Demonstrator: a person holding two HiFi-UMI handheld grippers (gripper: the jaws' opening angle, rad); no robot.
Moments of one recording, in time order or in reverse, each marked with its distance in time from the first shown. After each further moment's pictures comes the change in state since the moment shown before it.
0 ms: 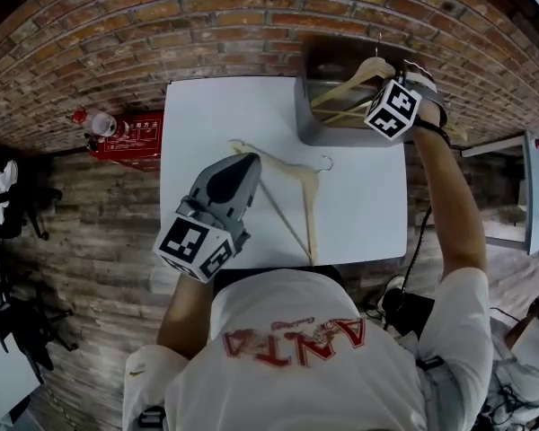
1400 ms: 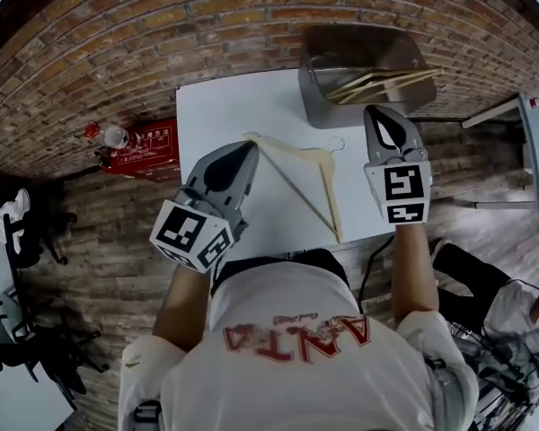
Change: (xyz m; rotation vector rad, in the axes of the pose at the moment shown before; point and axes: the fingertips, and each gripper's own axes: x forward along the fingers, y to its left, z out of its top) left arm -0.051 0.009 0.034 0.077 0.033 -0.109; right arm -0.240 0.056 0.088 0.873 -0.439 -0.049
